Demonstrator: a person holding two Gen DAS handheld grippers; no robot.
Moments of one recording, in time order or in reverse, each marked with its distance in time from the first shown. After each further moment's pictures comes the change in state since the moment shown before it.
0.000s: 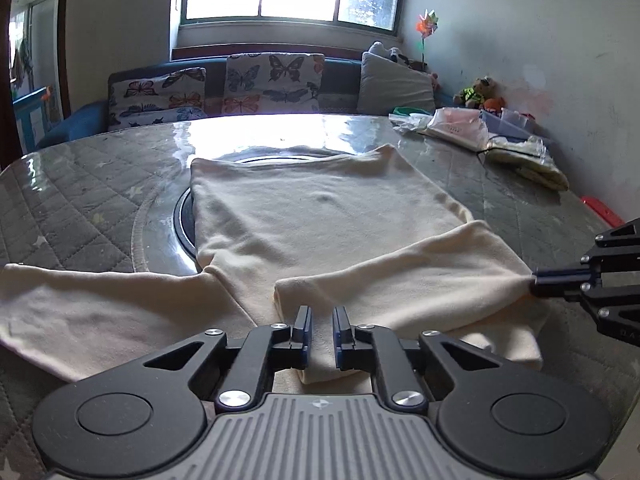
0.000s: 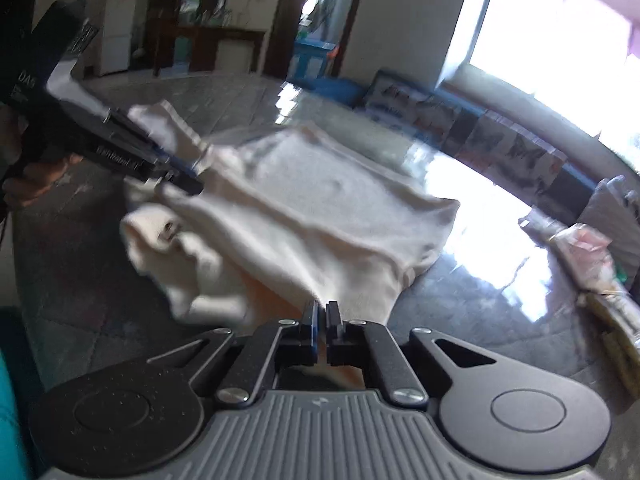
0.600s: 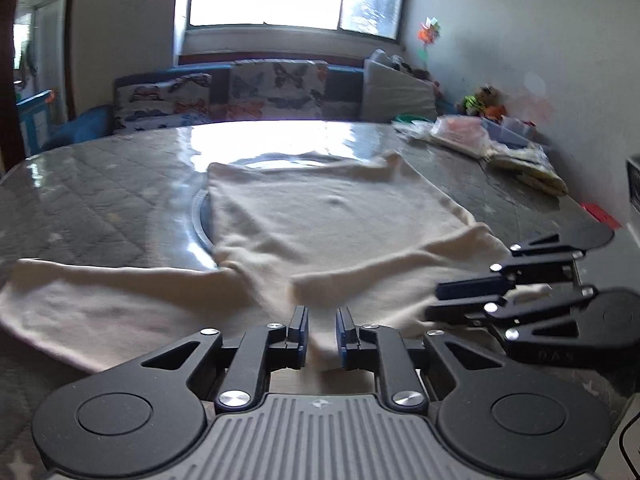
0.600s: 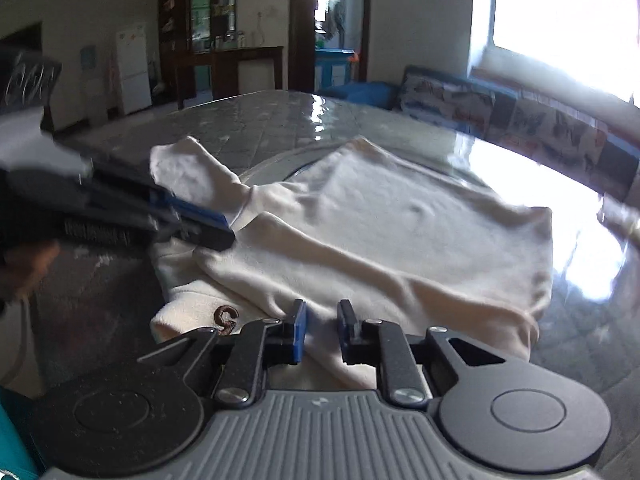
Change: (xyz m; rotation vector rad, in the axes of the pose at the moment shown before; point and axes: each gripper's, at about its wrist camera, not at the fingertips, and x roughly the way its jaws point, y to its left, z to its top) left arm -0.025 0.025 -0.006 -0.052 -0.055 0.029; right arm 0.053 0.036 0.044 0.082 -0.060 0.143
